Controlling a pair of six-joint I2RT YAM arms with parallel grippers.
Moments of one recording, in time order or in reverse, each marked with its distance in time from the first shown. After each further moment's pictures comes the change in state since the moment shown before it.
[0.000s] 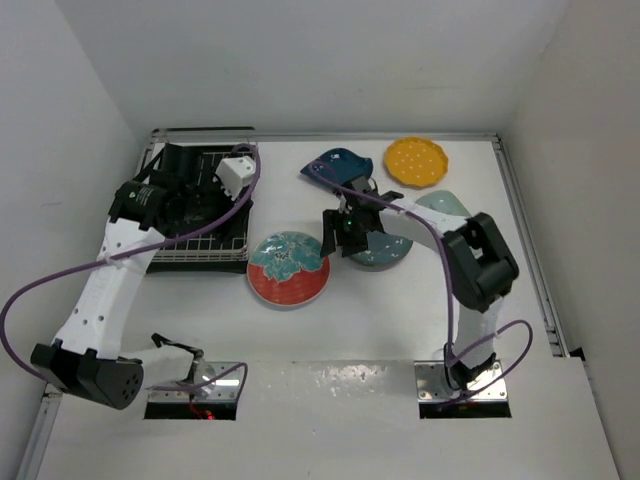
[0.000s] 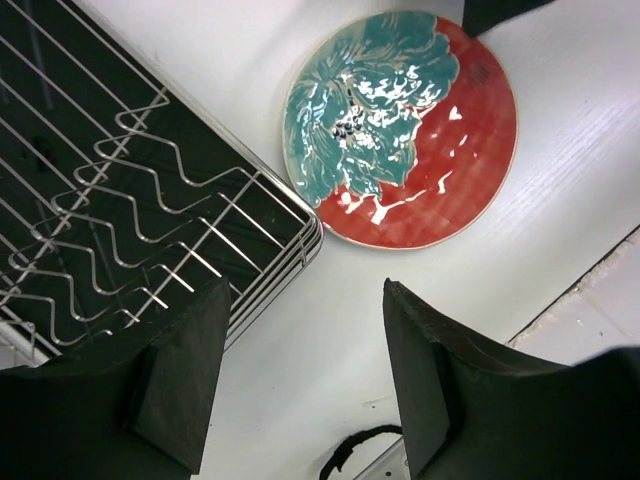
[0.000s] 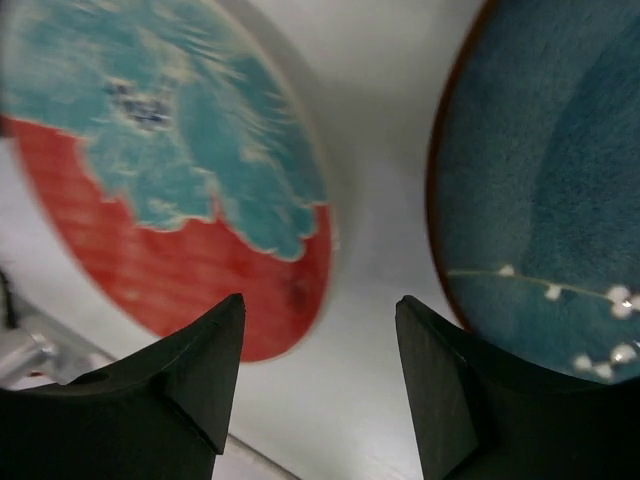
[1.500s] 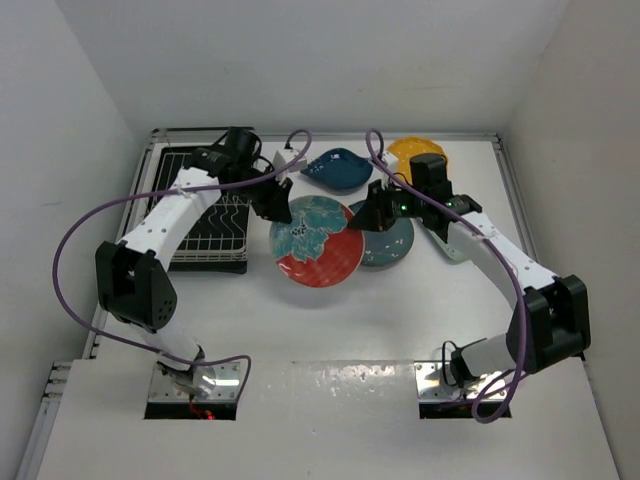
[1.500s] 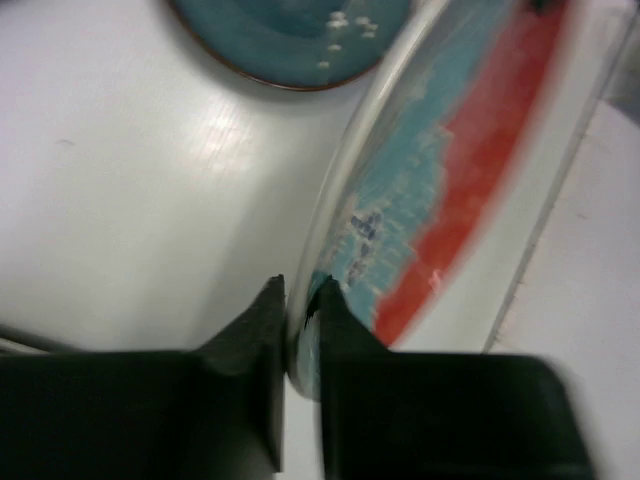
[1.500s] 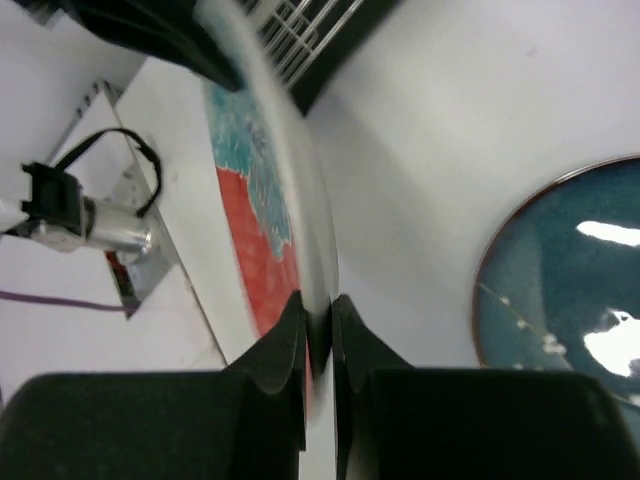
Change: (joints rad) left arm -0.081 0.420 0.105 0.175 0.346 0.022; right arm -0.214 -0.414 -0.180 0.171 -0.475 -0.331
